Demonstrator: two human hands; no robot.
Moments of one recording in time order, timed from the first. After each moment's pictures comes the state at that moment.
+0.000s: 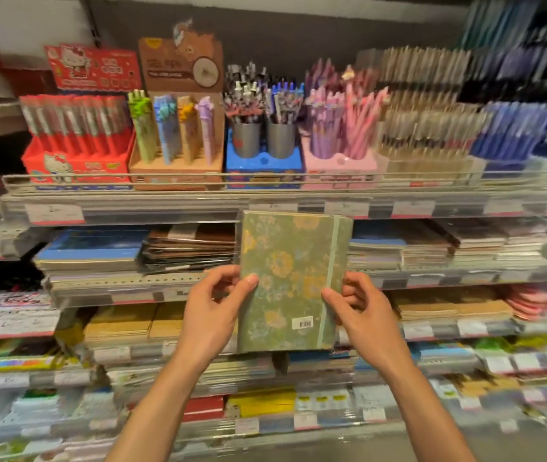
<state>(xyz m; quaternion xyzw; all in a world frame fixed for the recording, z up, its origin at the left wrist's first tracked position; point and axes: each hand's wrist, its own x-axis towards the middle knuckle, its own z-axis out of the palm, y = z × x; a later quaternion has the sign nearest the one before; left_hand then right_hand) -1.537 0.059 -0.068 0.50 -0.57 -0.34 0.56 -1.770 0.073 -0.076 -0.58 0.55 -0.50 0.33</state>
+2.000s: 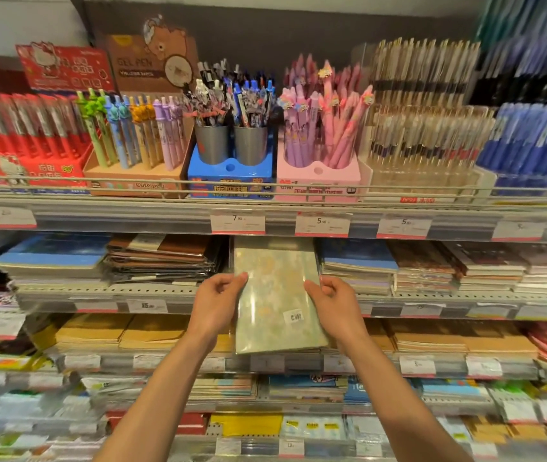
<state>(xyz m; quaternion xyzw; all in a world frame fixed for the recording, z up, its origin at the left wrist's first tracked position) -1.615 -0.035 -0.097 0.59 -0.45 -0.42 0.51 -1.819 -0.048 -0.105 -0.51 0.58 -0.48 0.42</state>
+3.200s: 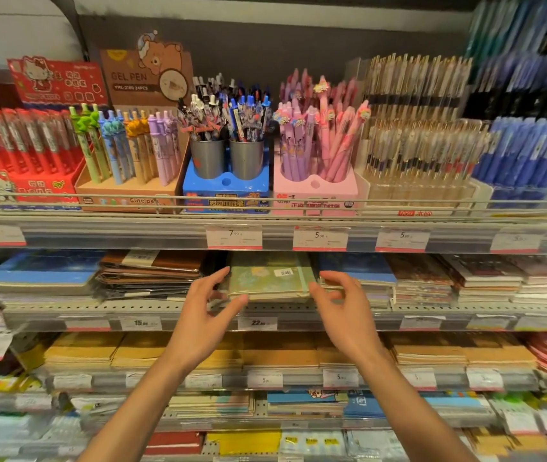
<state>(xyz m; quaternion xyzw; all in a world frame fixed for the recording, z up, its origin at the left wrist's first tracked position) -1.592 -0.033 -0.098 0.57 -0.62 -0.27 0.47 -1.831 -0.044 -0.087 -0.59 0.60 -0.47 0.27</state>
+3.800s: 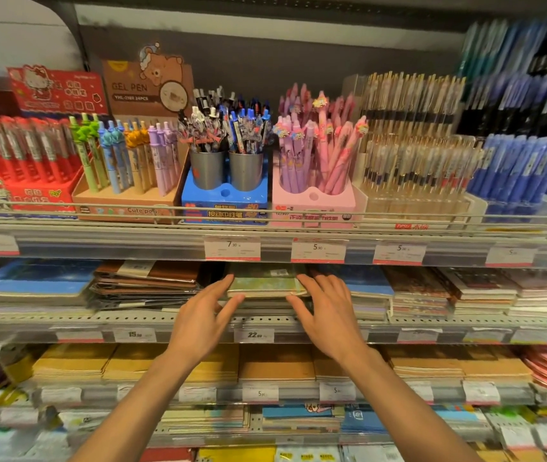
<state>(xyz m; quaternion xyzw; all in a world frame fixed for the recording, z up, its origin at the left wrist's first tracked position) -1.589 -0.069 -0.110 0.60 -0.70 -0.07 0.39 -1.825 -0.085 -0.105 -0.76 0.58 -0.29 -0.04</state>
